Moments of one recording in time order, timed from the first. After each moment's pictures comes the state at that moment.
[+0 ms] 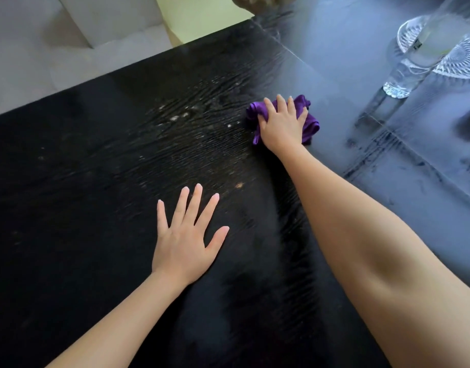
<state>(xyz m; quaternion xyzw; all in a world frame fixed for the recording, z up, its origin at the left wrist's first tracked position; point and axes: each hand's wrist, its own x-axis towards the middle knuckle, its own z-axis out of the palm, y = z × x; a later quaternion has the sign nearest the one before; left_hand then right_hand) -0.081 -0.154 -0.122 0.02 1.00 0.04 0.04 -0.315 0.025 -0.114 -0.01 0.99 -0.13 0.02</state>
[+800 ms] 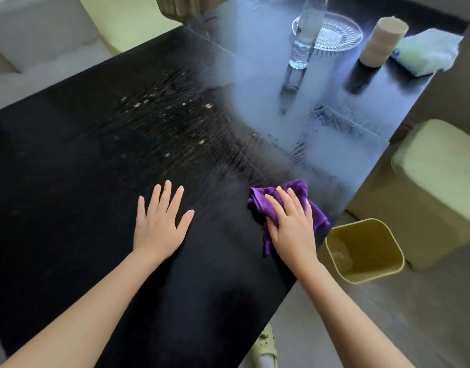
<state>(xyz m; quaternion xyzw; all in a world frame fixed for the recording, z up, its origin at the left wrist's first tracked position) 0.006 -0.182 -0.106 0.08 0.99 0.04 0.10 0.064 0.077 -0.103 0.07 0.99 -0.10 -0.04</state>
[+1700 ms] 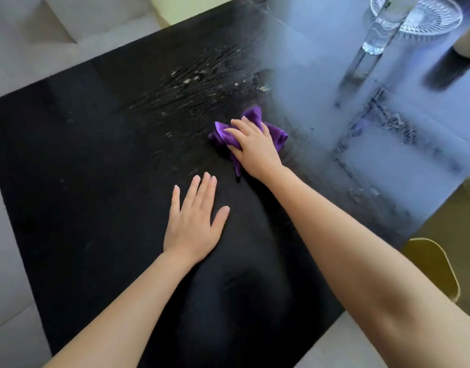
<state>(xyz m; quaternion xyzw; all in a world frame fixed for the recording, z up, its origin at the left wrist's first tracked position) 0.015 -0.191 -0.112 0.07 0.99 0.10 0.05 -0.125 -0.035 -0.107 -0.16 0.97 -0.17 0.00</state>
